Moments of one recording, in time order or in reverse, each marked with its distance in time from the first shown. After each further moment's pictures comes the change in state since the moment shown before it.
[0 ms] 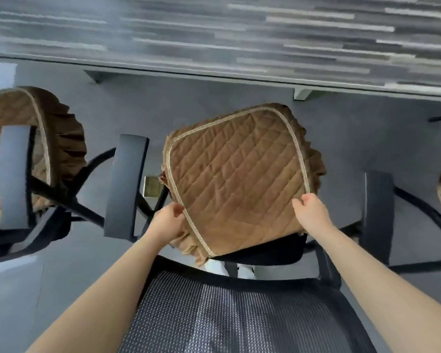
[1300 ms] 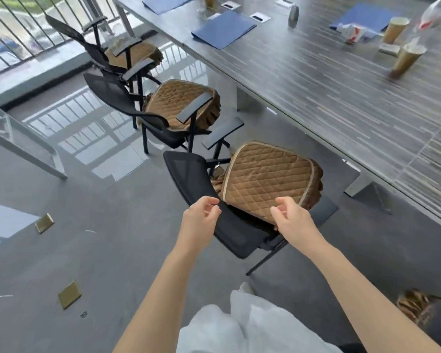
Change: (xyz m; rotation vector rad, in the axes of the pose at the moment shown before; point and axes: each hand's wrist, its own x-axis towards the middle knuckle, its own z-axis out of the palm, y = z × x) left_hand -0.504 0.141 0.186 -0.819 0.832 -0.056; right_hand -0.277 0.137 -0.229 -0.291 -0.384 -1.032
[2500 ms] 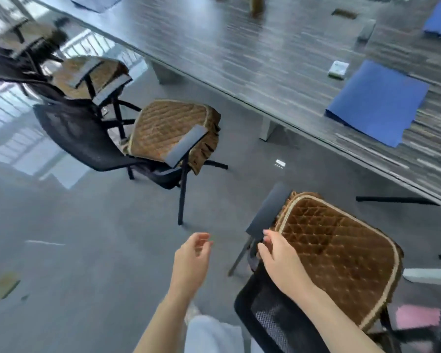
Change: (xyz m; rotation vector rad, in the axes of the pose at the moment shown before) left_hand -0.379 -0.021 0.336 0.124 -0.163 -0.027; right_hand -0.331 0.388 -0.124 -0.008 0.077 0.176
